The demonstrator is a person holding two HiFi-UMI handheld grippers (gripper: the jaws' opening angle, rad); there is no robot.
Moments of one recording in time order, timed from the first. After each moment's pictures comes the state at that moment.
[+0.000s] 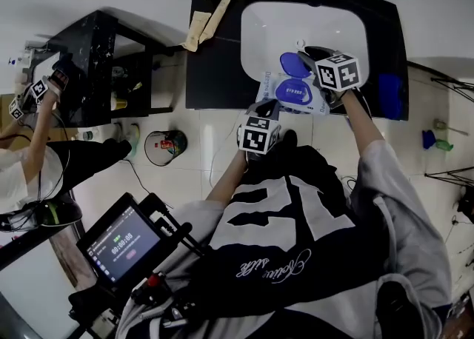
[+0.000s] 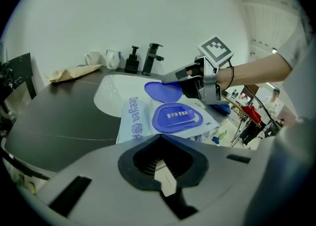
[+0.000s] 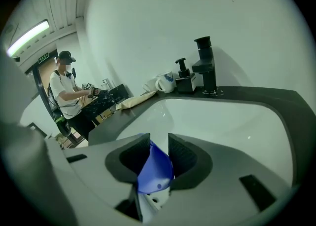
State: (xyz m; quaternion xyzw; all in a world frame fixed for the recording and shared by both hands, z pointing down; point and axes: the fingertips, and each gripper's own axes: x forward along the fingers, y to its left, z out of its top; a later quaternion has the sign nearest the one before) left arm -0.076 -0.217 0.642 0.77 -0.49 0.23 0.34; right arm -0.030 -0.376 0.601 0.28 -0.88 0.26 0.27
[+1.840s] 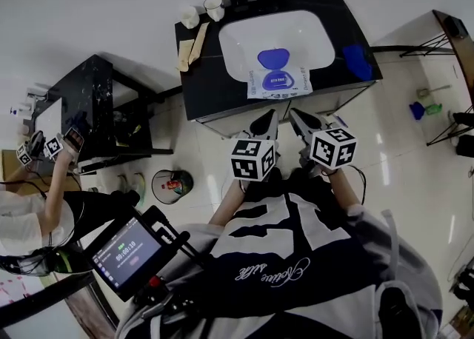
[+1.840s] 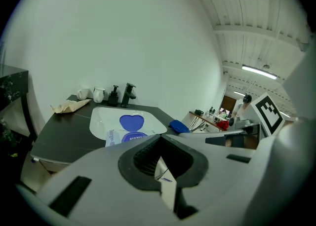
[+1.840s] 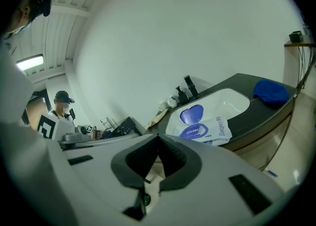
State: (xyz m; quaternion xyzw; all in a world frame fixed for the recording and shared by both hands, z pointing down) left arm -0.058 -0.117 0.478 0.85 -0.44 0.10 0.25; right arm -0.012 -0.119 0.484 0.43 -0.84 0.34 0.05
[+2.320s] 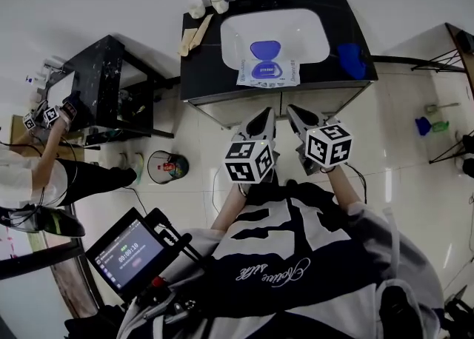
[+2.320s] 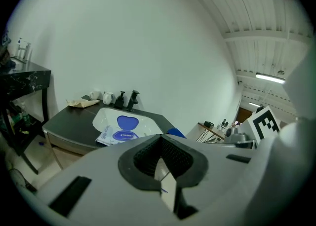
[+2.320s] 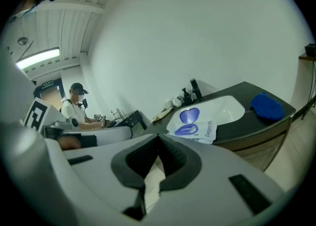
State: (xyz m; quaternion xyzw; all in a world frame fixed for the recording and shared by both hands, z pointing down) left arm -0.009 -0.067 0.447 0.81 -0.53 0.04 0.26; right arm 0.041 -0.081 0.470 0.37 -0.88 0.29 0.08
